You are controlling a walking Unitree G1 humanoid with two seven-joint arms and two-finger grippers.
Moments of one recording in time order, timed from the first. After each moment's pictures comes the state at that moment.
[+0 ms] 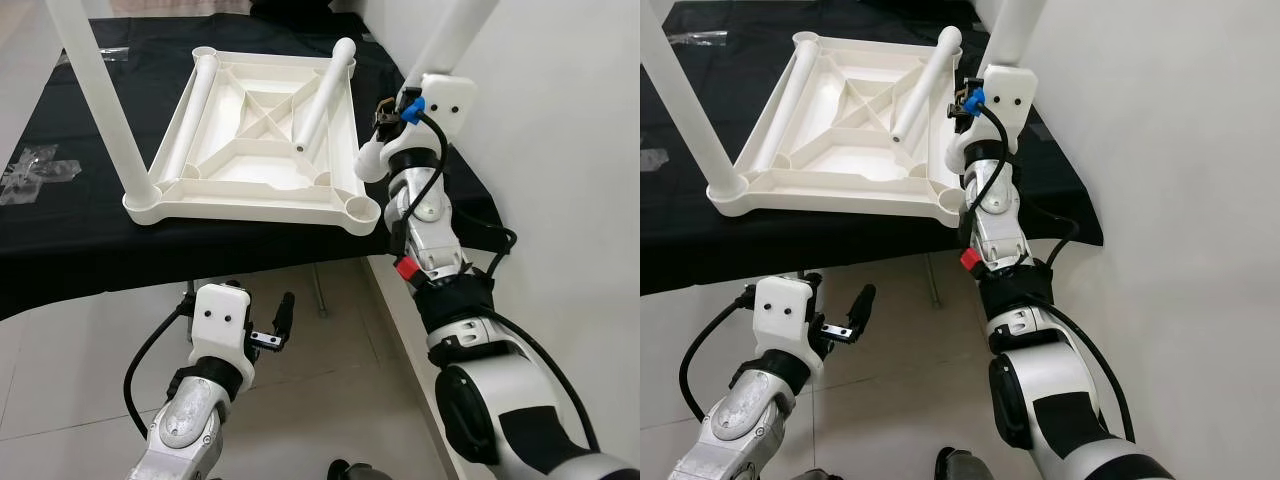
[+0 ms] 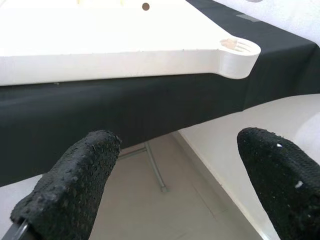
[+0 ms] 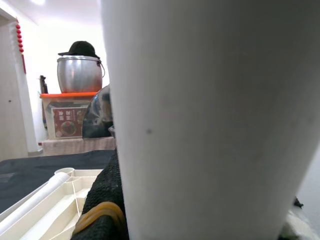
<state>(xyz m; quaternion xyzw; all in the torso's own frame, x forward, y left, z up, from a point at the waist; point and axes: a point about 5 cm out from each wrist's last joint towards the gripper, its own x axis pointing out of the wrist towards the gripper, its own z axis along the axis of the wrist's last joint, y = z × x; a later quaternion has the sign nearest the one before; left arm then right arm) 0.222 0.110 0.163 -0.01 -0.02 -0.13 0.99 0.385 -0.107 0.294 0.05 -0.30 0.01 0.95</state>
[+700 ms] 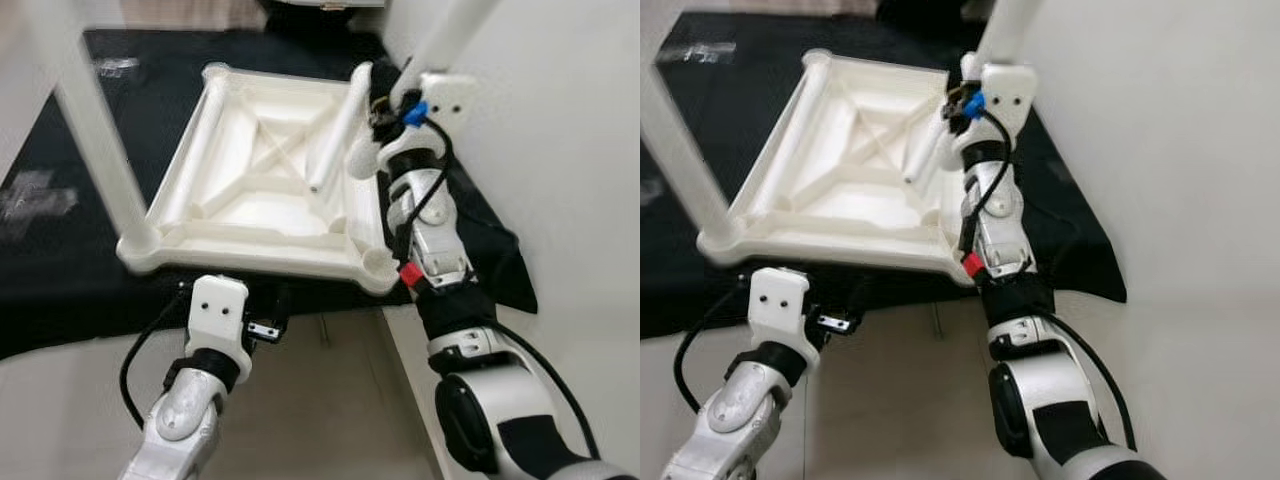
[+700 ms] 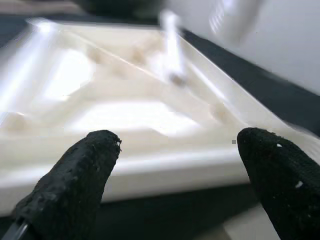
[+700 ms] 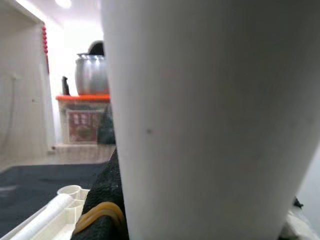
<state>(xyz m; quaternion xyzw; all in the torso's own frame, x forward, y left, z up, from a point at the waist) 0.228 0.096 0.182 -0.01 -0.07 -0.15 0.99 0.381 -0.135 0.289 0.05 -0.30 0.00 0.95</state>
